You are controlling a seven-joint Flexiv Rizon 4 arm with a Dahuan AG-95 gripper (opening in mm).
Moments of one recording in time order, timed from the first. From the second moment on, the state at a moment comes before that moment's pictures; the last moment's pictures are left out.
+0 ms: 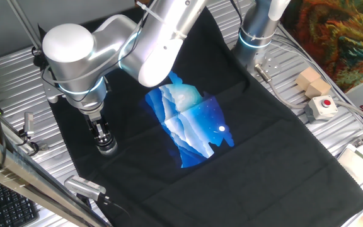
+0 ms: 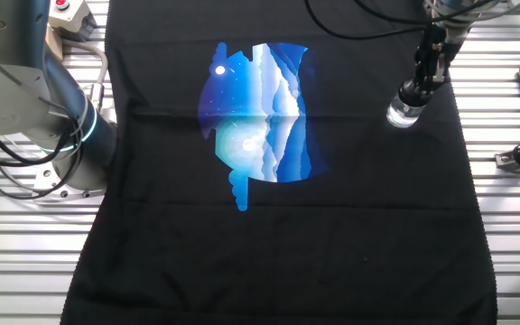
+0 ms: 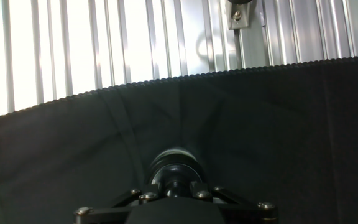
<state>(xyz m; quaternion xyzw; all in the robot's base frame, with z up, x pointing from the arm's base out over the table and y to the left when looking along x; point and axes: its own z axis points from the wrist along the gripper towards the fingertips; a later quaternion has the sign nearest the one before) 0.669 0.102 0.127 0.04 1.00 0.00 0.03</state>
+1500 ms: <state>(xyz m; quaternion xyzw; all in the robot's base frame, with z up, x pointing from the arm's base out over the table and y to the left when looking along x) 0.669 0.103 0.130 0.03 1.00 0.00 0.03</state>
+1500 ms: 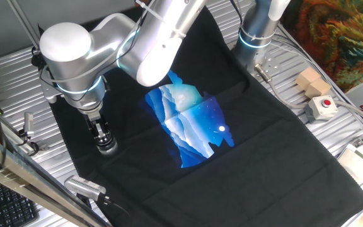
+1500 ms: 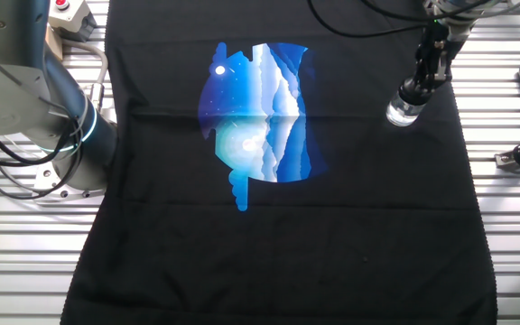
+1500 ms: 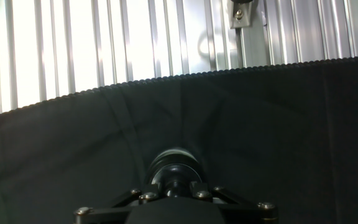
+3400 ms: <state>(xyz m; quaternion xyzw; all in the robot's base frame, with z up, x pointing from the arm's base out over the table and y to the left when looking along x) 0.669 0.104 0.124 0.03 1.00 -0.01 0.04</state>
